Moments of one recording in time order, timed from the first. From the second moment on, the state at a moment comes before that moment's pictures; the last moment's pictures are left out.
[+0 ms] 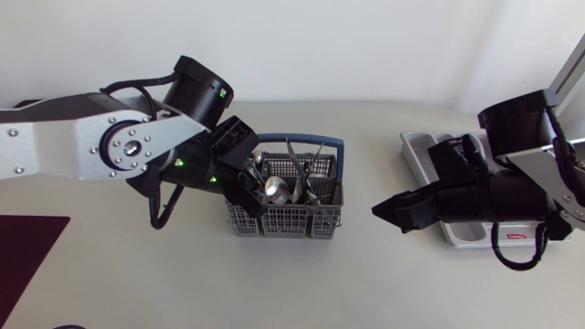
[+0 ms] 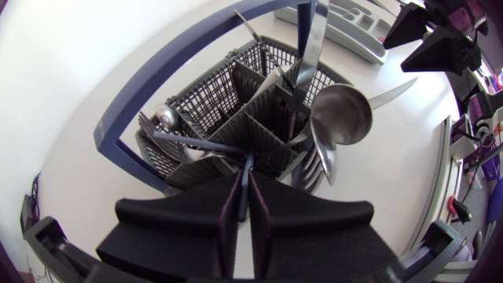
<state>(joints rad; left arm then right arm) -0.61 1.52 1.06 -0.46 0.02 0.24 0.25 1.12 0.71 -0.48 -0.35 -0.03</state>
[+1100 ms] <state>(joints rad) -0.60 1.15 1.29 -0.91 0.01 0.27 0.34 1.01 0.72 -0.52 -0.33 -0.08</state>
